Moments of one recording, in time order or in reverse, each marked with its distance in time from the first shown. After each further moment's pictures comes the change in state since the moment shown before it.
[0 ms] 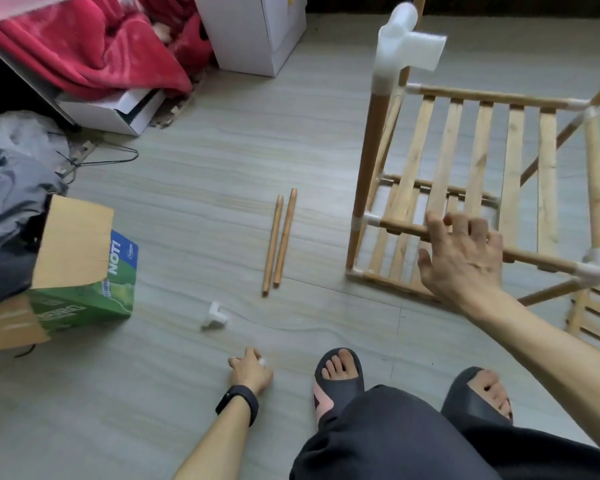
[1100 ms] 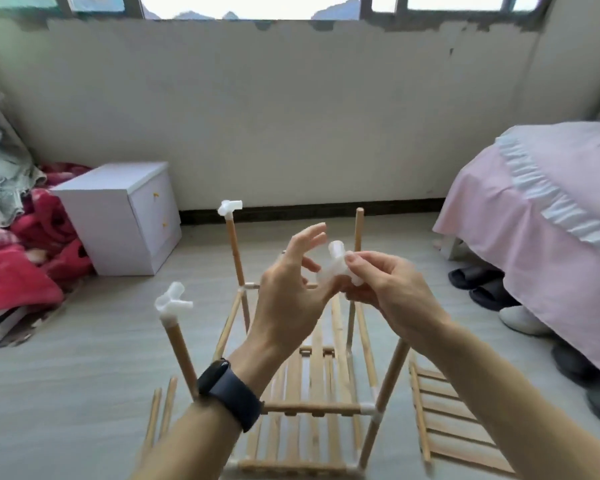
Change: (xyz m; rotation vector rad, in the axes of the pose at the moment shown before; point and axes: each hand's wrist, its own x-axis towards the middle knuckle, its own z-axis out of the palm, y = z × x) left_hand -0.358 0.345 -0.153 -0.472 0.436 1.795; right_hand -0.009 0.106 -0.281 1.498 0.141 0.162
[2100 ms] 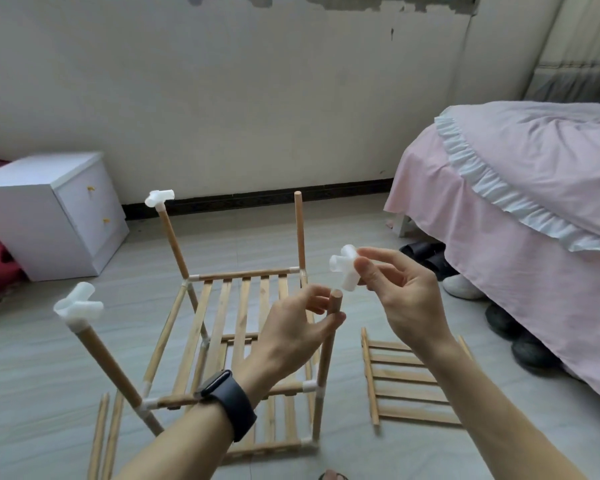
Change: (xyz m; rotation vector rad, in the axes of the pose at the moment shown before) left_hand -0.038 0.006 0.102 -0.090 -0.412 -0.200; right_hand -0.058 0.031 -0.087 -0.129 0.383 -0.206
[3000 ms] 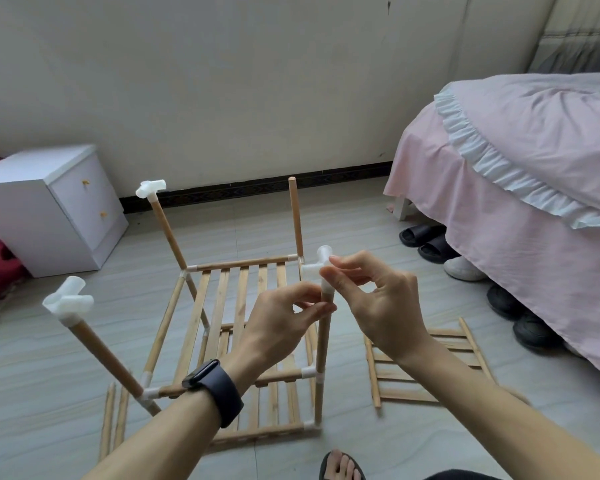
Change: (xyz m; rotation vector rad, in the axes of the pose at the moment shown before) left_hand -0.001 -0.014 -0.002 0.006 -0.045 0.010; right_hand -0.015 0.014 0.016 -0.372 0.051 -0.407
